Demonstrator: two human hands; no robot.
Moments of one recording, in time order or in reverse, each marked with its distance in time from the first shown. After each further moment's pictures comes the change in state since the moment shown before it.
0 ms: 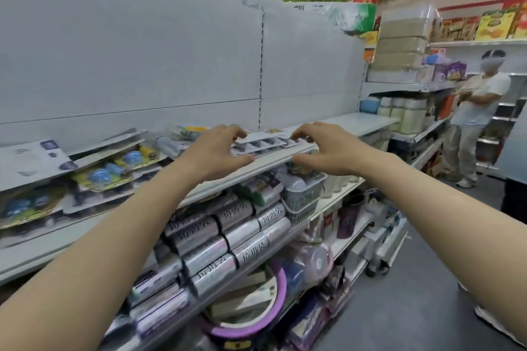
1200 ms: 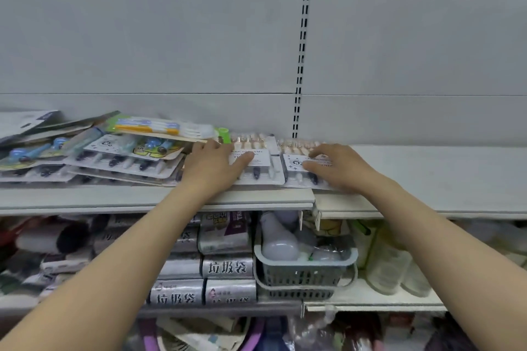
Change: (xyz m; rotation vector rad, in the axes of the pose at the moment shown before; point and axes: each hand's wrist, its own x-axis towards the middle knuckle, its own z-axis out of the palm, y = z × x) left_hand 0.237 0.024 0.191 0.453 0.081 -0.980; right_hand 0.320 0.294 0.172 0.454 -0.269 -0.359
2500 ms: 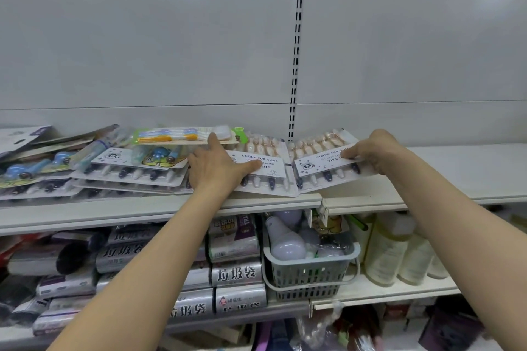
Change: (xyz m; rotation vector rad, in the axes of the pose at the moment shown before) left_hand -0.008 -0.001 -0.014 -0.346 0.130 -0.185; right_hand -0.021 -0.019 -0.056 0.414 0.288 0.627
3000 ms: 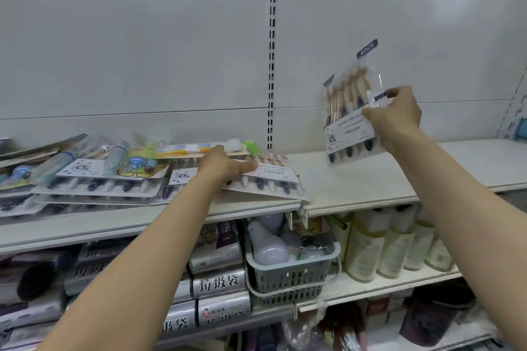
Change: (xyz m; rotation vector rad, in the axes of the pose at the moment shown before) left_hand 0.018 0.034 0.014 -0.332 -0.300 -0.011; right_hand -0.005 -0.009 -0.064 0.277 0.426 -0.228
